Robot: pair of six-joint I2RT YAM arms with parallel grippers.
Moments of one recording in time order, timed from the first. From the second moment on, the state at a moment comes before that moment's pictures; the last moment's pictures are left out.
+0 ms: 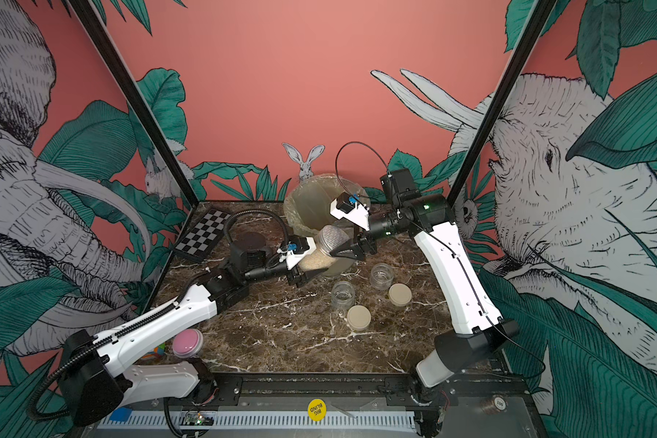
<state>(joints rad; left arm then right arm) -0.79 1.23 0.98 0.03 0.41 0.37 0.38 1.56 1.97 -1.37 -0.95 -0.94</state>
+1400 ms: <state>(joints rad) -0.62 0.89 0.68 -0.03 0.25 0.21 0.41 1.43 1.54 -1.05 -0.81 -0.79</state>
